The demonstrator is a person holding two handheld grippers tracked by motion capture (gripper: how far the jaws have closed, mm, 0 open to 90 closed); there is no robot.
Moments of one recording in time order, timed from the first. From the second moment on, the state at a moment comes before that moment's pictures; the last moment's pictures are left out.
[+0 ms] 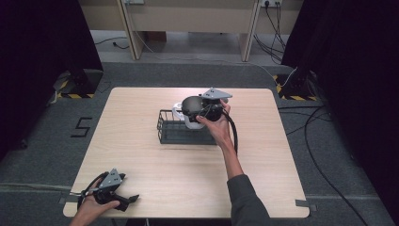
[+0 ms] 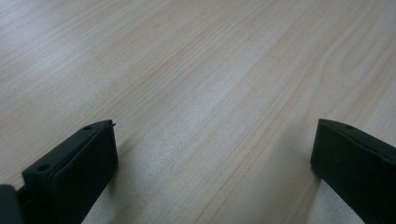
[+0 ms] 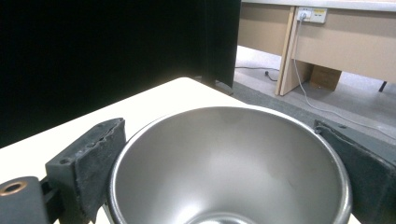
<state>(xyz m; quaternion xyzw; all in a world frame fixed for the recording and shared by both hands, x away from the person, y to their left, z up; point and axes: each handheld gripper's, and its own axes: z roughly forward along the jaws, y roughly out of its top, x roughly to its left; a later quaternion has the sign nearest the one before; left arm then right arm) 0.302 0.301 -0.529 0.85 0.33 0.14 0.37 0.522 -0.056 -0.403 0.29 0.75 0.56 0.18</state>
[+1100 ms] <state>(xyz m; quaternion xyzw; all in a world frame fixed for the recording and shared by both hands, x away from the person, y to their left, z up) 0.302 0.301 -0.529 0.85 0.33 0.14 0.37 0.522 -0.057 -0.414 0.32 0.76 0.54 0.18</state>
